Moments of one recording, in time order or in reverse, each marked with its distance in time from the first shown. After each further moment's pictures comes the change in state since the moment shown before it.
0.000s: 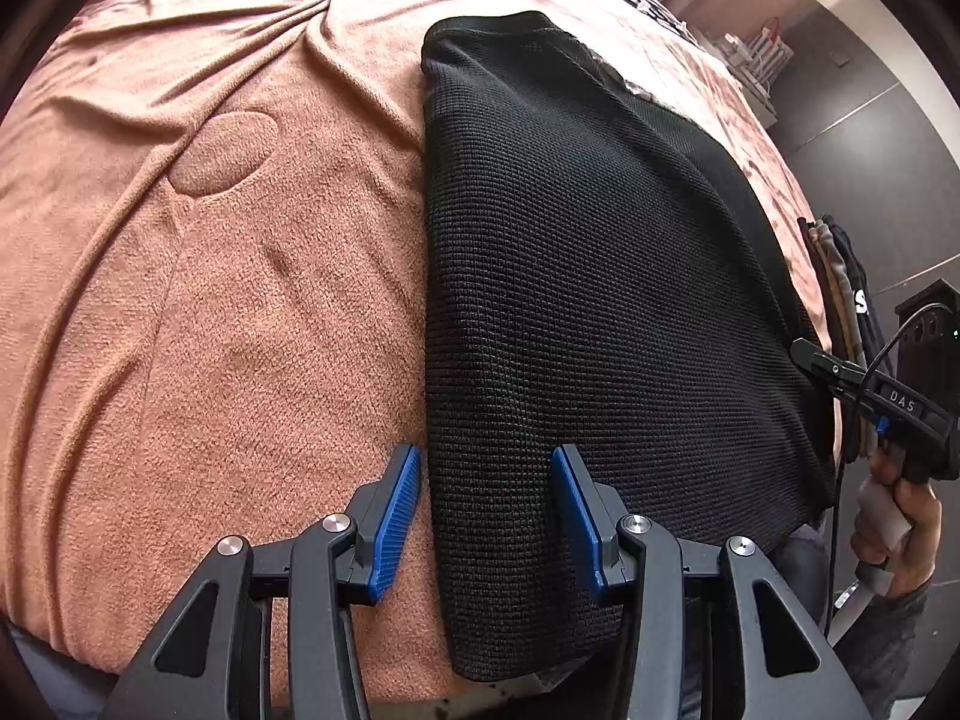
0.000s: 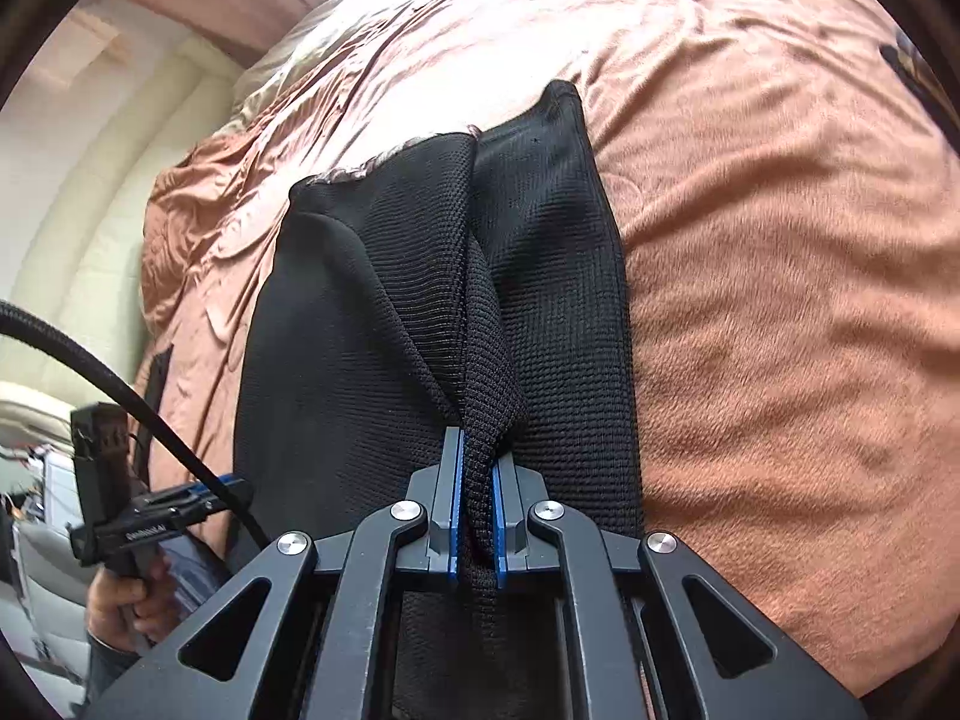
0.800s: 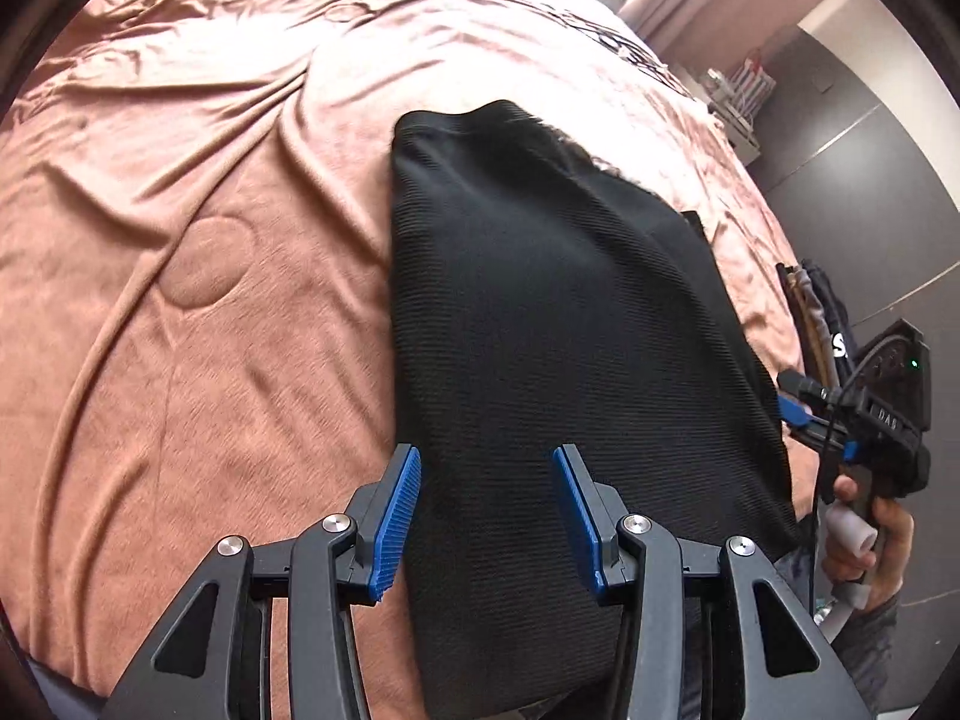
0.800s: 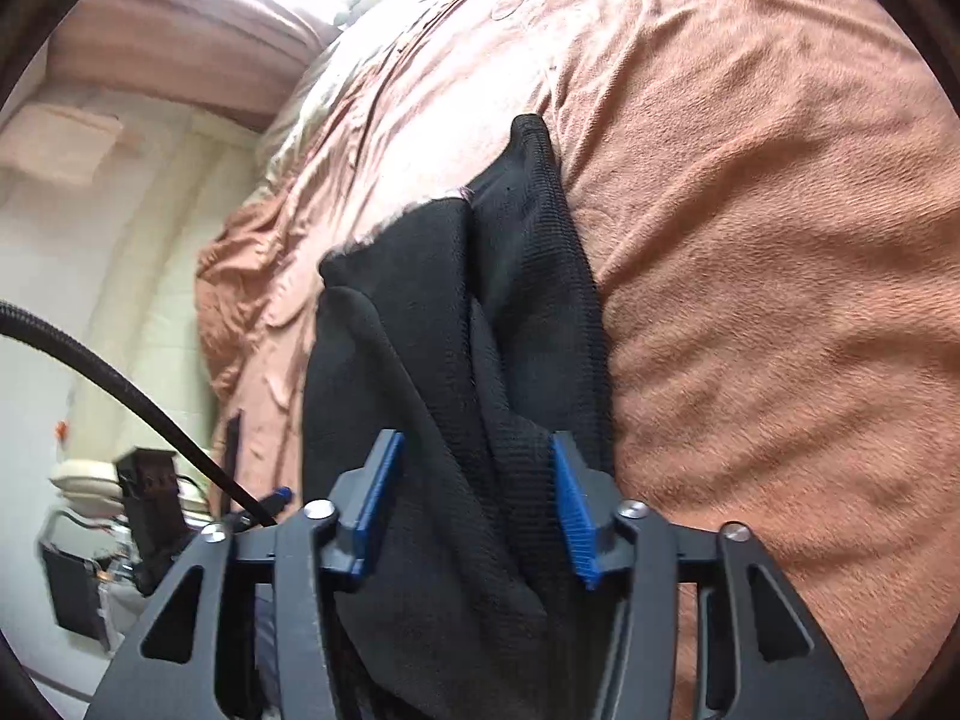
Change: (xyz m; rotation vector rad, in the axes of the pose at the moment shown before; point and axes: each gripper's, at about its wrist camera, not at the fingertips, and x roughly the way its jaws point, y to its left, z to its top) left arm -0.014 -0.023 0.032 0.021 -0.098 -0.027; right arm 0.003 -0.043 0.001 0.225 -0.021 0.290
